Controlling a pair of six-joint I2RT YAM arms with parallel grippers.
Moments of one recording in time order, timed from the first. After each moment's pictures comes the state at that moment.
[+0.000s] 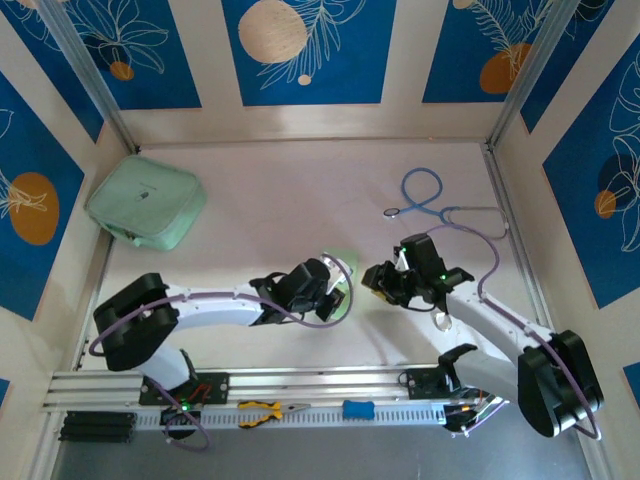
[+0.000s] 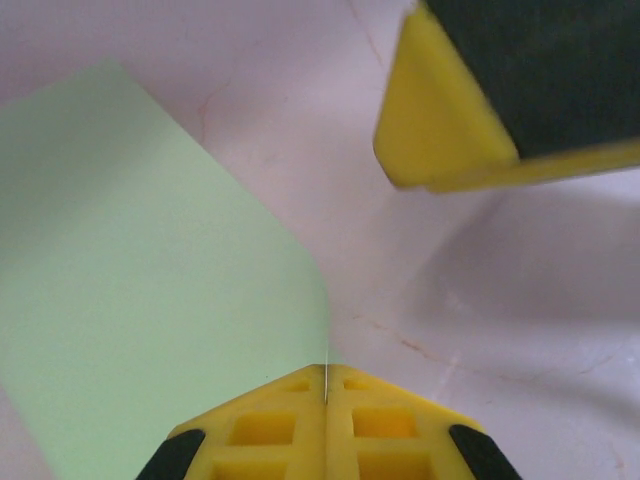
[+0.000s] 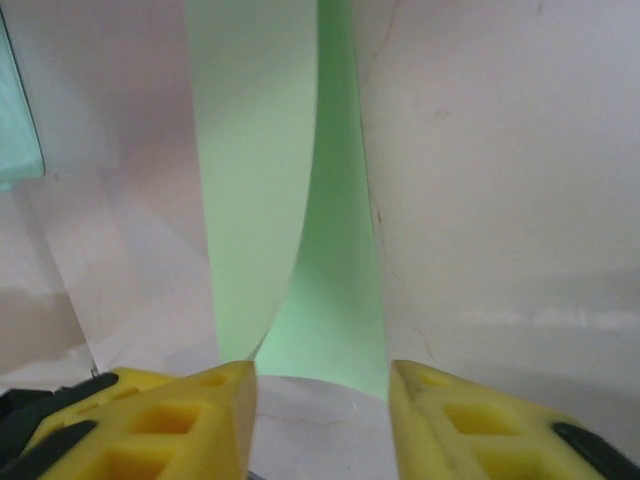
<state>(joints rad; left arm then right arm) -1.07 1.55 0.78 0.05 0.02 -0.31 0.42 1.06 0.50 -0.39 -0.44 0.96</state>
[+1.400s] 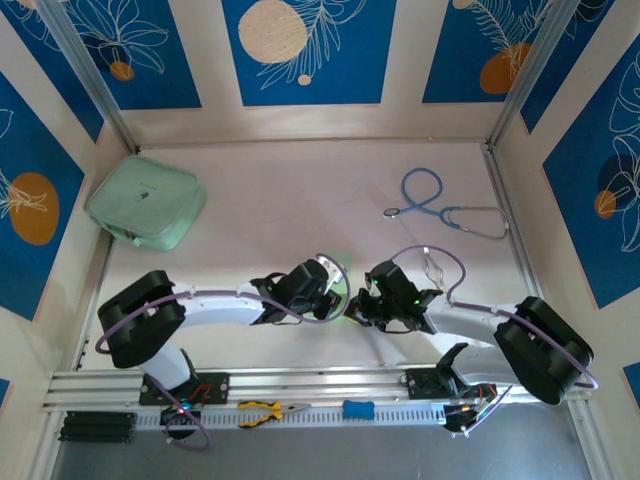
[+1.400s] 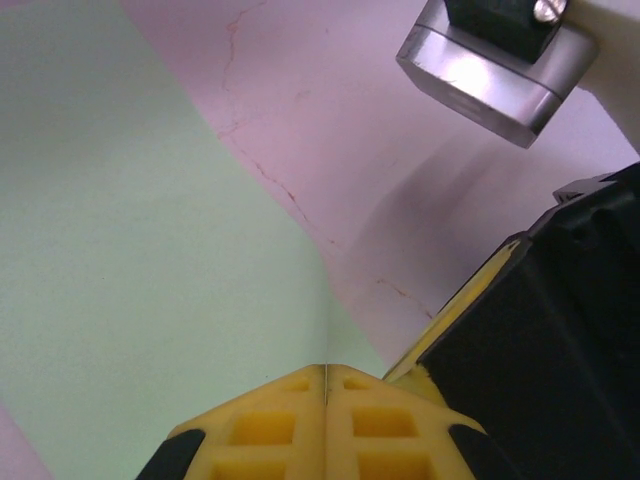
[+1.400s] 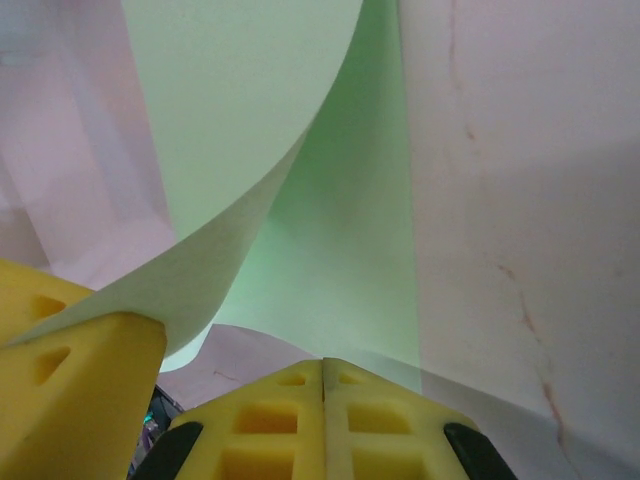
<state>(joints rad) -1.04 1.58 0.76 0.03 0.05 -0.42 0.72 1.25 0.34 0.03 -0.40 1.14</state>
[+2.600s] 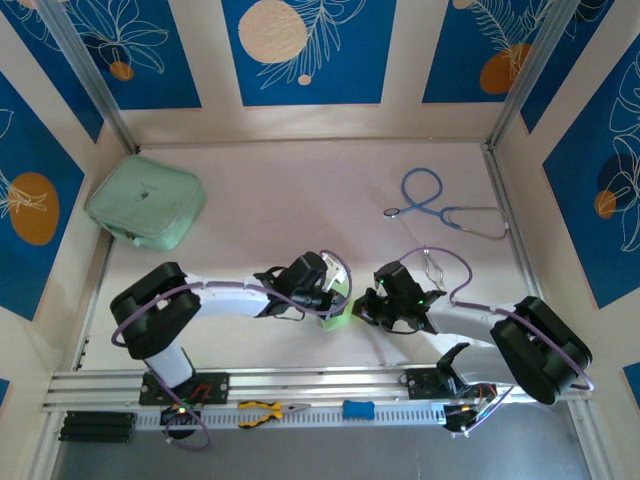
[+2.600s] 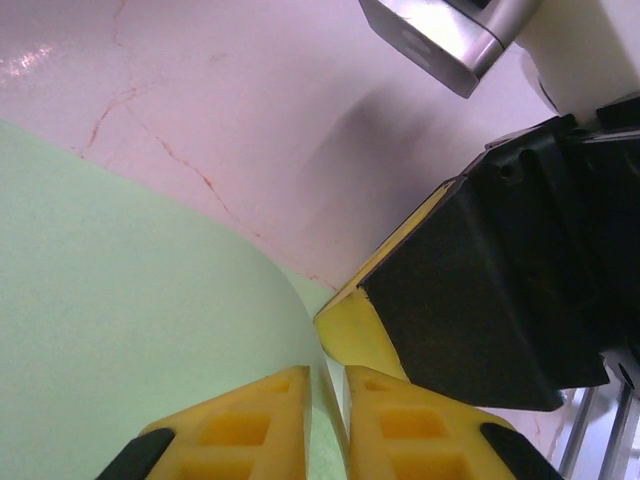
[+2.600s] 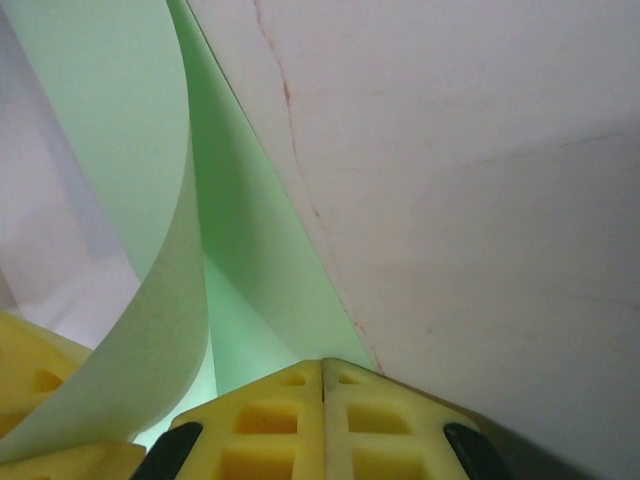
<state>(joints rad) -0.98 1.66 0.78 0.09 0.30 -0.45 0.65 1.25 0.31 0.01 -0.37 1.09</state>
